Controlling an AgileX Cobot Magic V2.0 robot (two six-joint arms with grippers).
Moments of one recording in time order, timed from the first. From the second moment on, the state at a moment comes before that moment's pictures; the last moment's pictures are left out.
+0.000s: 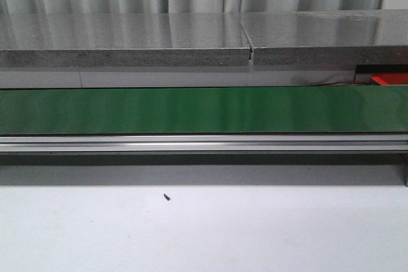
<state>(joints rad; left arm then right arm) -0.13 0.50 -0.71 -0.14 0.83 0.16 -0.09 0.93 -0.66 0.23 0.53 -0.21</state>
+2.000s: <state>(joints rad) 0.32 1.20 -1.12 -0.15 0.81 0.00 -0.04 0.41 -0.47 0.15 0.59 -0.21</state>
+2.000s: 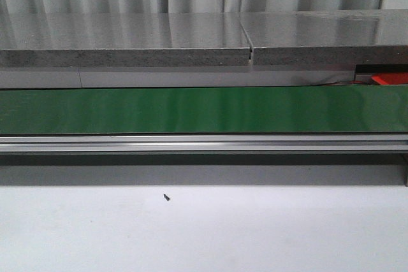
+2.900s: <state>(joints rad) 0.51 1.94 -1.67 -0.15 1.16 0.08 -0.04 0.41 -0.47 0.15 0.59 -0.21</state>
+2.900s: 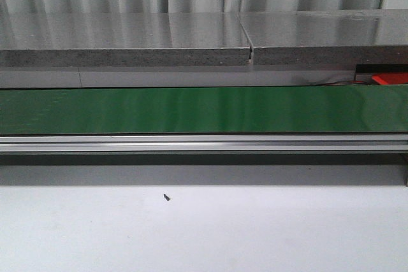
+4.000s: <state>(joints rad) 0.51 2.14 -1.75 -0.11 0.94 0.08 -0.04 0.41 -0.47 0.15 0.59 -0.21</state>
